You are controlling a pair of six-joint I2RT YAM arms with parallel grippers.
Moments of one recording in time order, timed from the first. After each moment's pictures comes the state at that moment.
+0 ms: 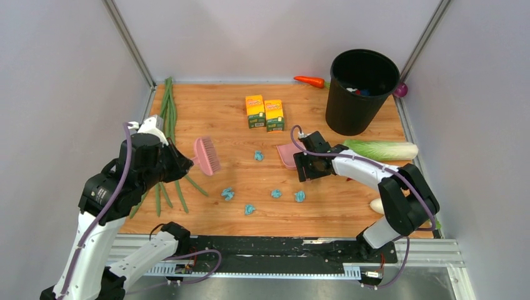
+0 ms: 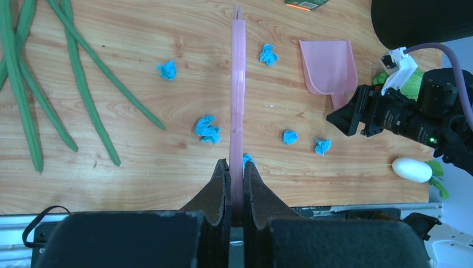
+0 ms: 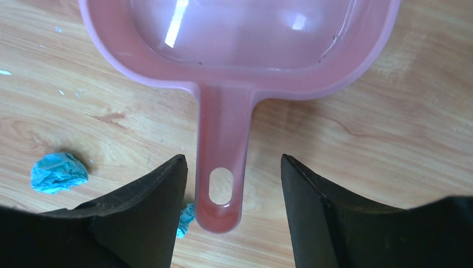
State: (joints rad) left arm -0.48 0.80 1.39 -1.25 -0.17 -0.67; right arm 0.58 1.55 0.89 -0.47 0.04 0.29
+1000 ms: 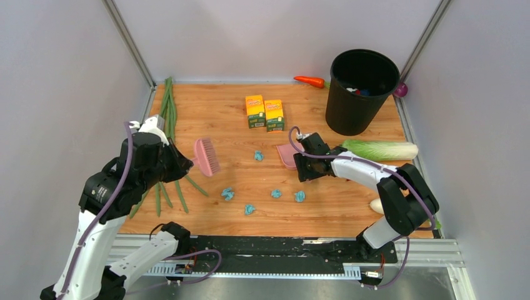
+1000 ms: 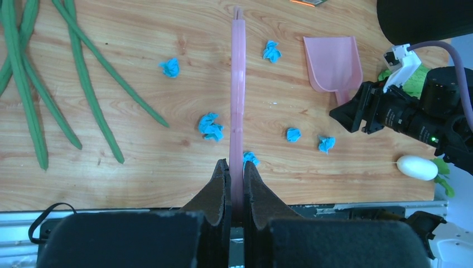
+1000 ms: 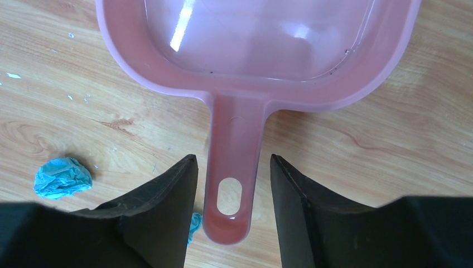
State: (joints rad) left arm -0.48 0.81 1.40 -1.26 -0.17 -0.67; right arm 0.60 1.55 0.87 -0.40 0.04 0.28
